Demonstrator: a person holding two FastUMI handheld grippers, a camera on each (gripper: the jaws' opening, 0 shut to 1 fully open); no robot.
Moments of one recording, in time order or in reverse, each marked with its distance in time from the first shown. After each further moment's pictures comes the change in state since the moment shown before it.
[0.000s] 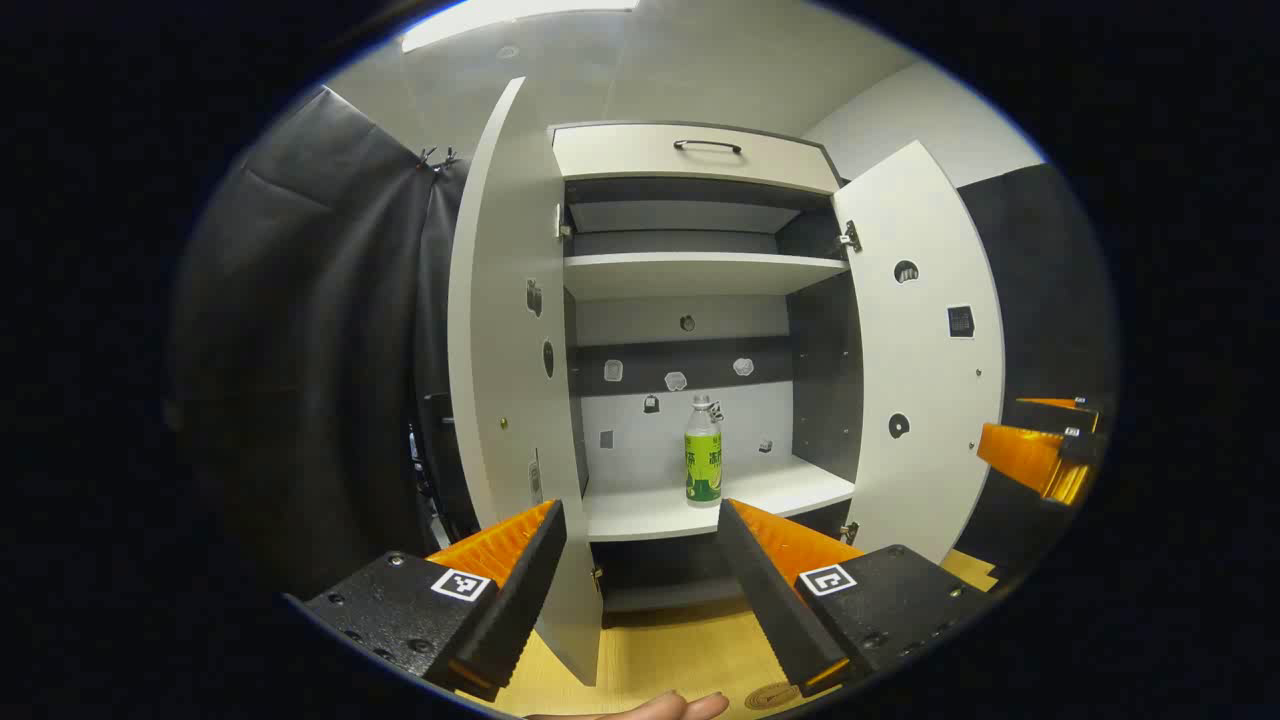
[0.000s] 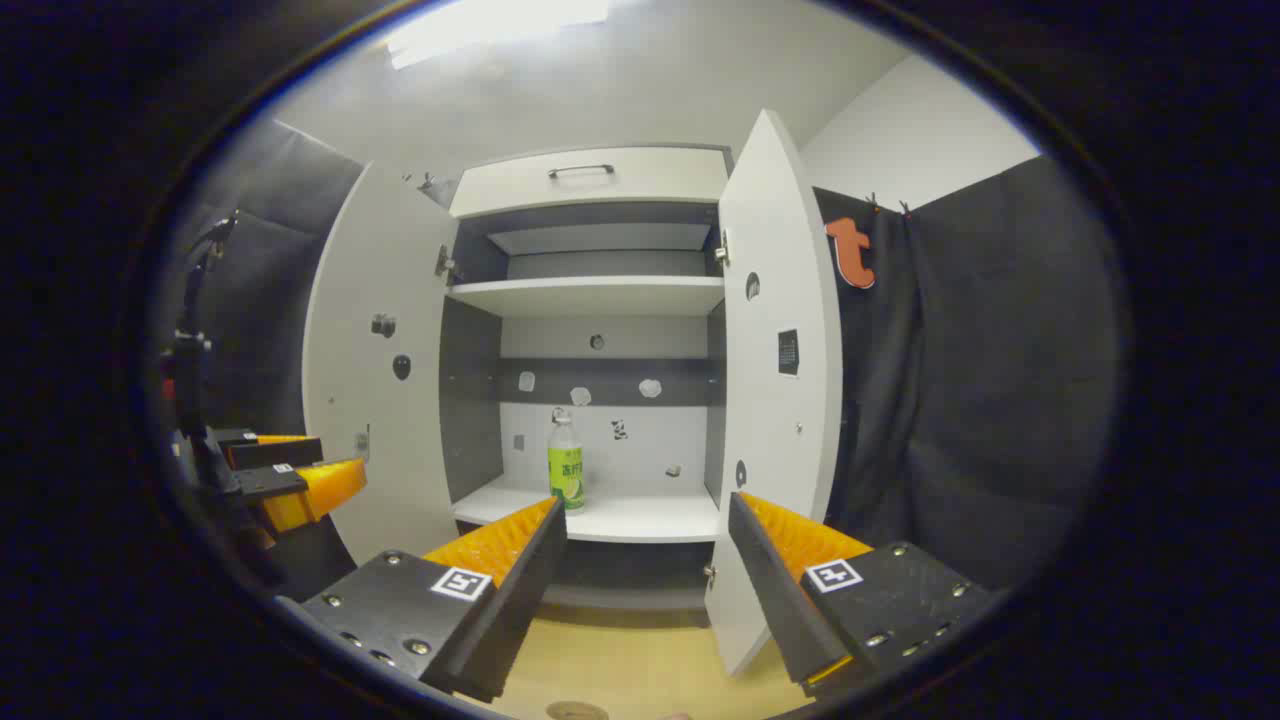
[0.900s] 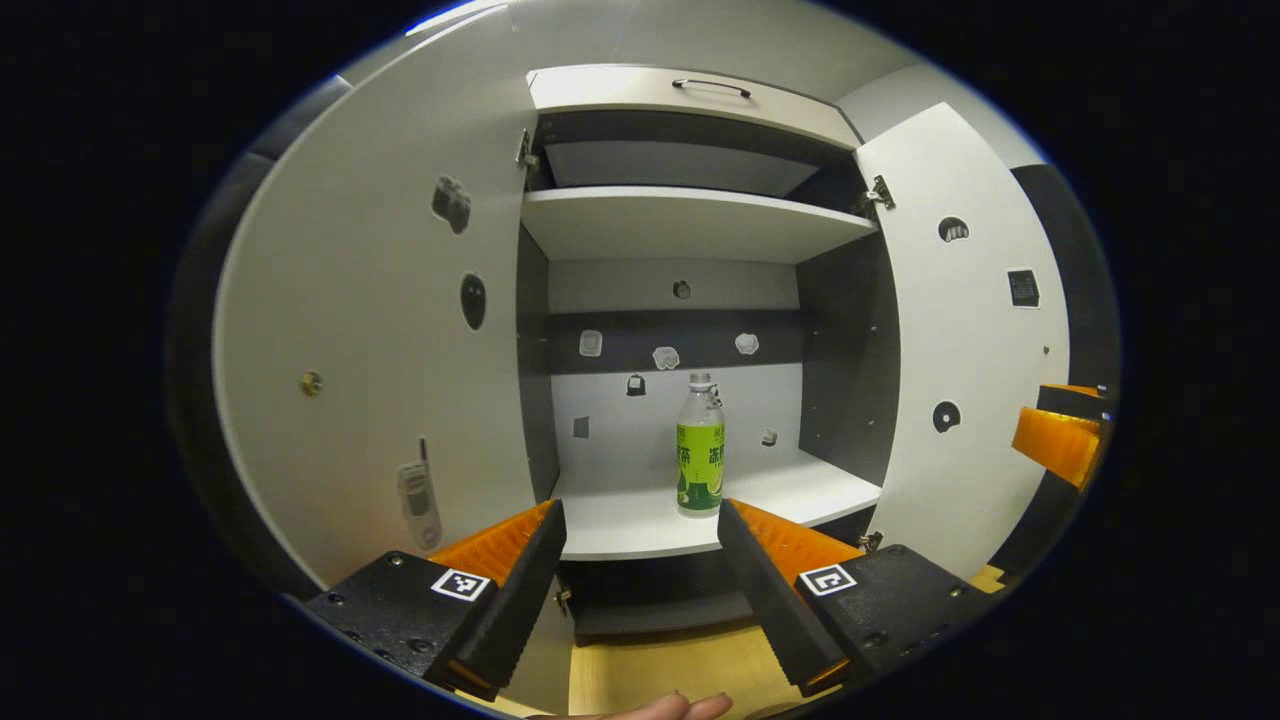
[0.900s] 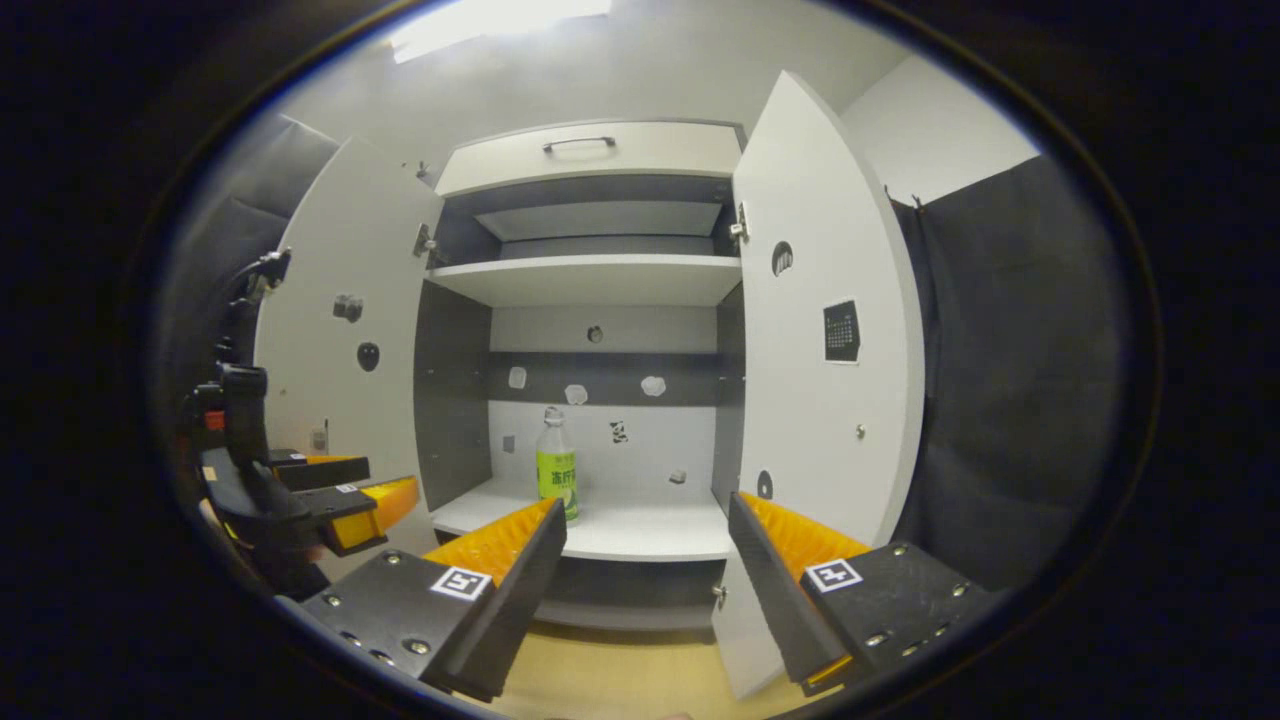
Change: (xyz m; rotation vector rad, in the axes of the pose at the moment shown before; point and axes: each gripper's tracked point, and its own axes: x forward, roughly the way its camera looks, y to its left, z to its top) left arm 0.117 -0.018 -0.041 -0.038 0.050 -0.036; right arm 0.072 0.004 -0.011 0.012 -0.015 0.008
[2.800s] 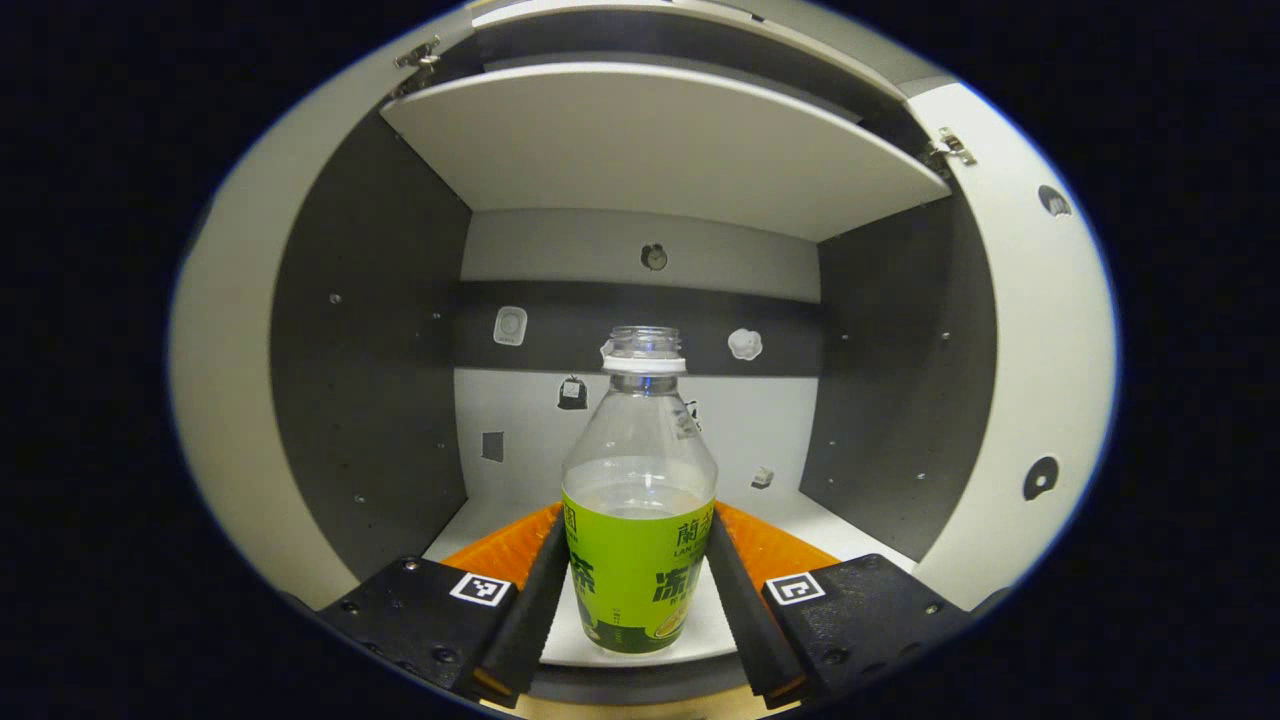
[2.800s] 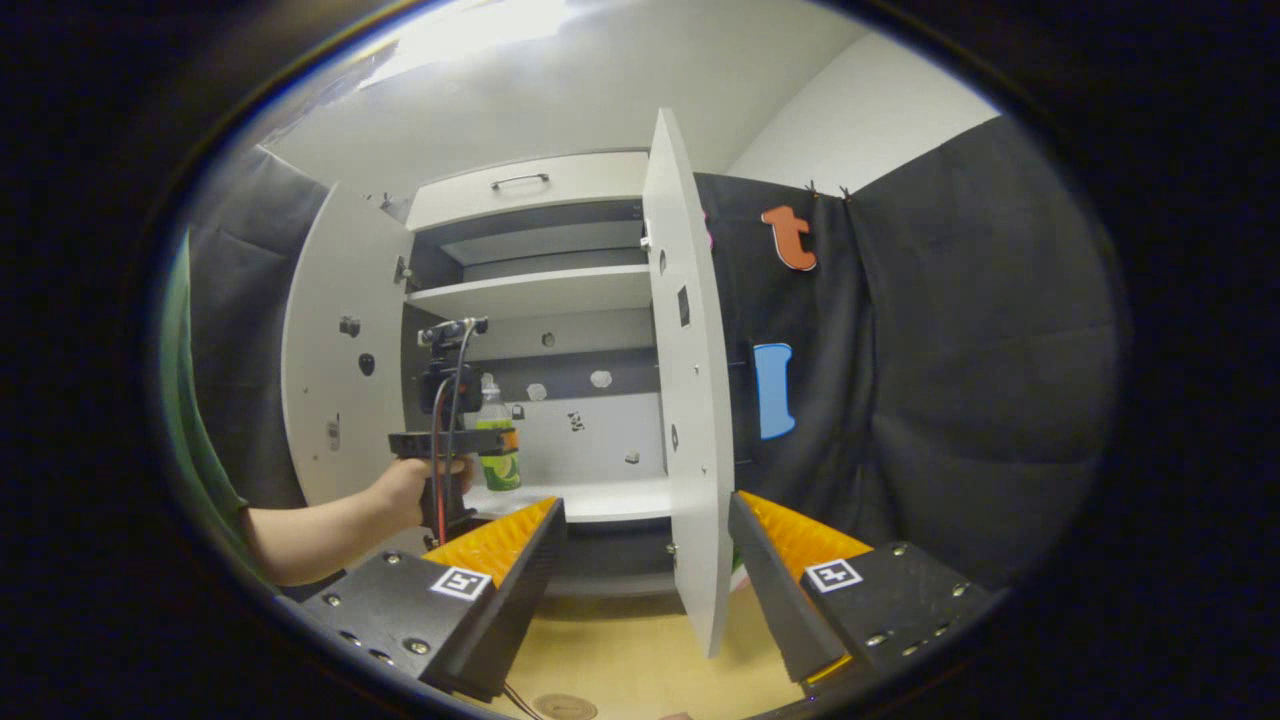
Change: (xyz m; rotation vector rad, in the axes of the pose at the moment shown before) left arm 0.159 -0.058 0.011 -0.063 -0.009 -0.055; right arm -0.130 -0.068 -0.027 0.096 -0.029 -0.099
